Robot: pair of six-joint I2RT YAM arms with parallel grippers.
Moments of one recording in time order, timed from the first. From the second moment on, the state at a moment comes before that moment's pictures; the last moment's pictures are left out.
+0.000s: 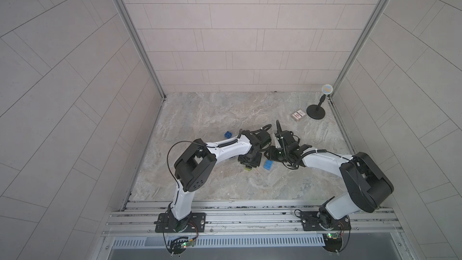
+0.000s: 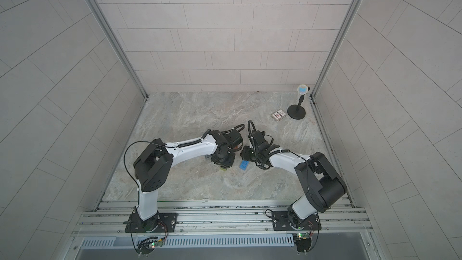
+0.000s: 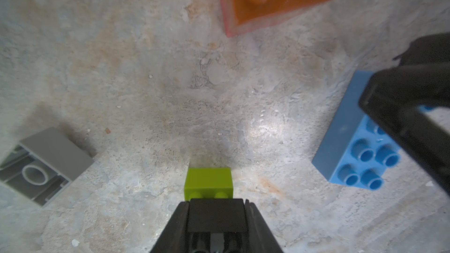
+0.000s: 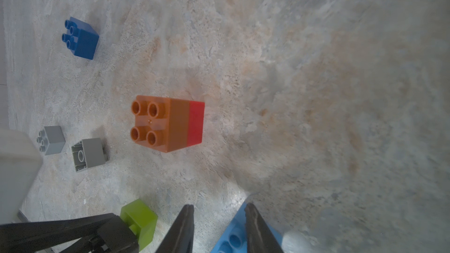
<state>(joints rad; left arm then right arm) -0.90 1.97 1.45 -0.94 -0.02 -0.62 0.49 1.53 0.72 -0.13 -0.19 0.66</state>
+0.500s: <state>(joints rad) -0.89 1.98 1.45 -0.96 0.00 -0.56 0.49 1.53 0.72 -0.13 -0.20 0.66</state>
